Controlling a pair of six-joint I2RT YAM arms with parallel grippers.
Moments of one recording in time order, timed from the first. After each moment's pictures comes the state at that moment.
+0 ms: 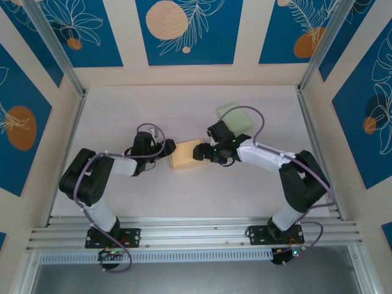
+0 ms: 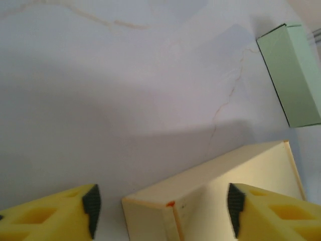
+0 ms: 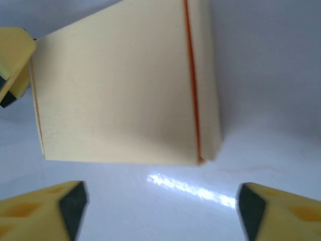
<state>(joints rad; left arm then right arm) -0.37 1.70 0.65 0.46 0.25 -0.70 0.63 1.59 1.03 -0.46 -0.17 0.65</state>
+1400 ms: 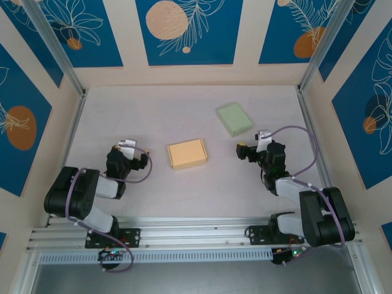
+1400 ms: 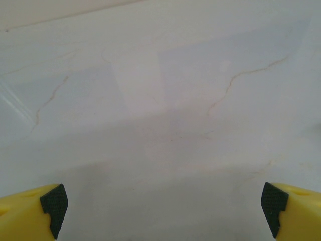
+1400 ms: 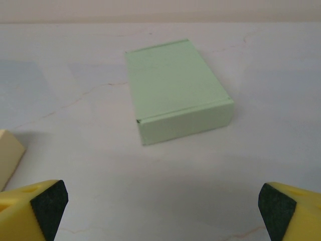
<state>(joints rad) -0.13 1.53 0.24 0.92 0.01 0.13 0.13 1.25 0.29 0.60 -0.14 0.05</state>
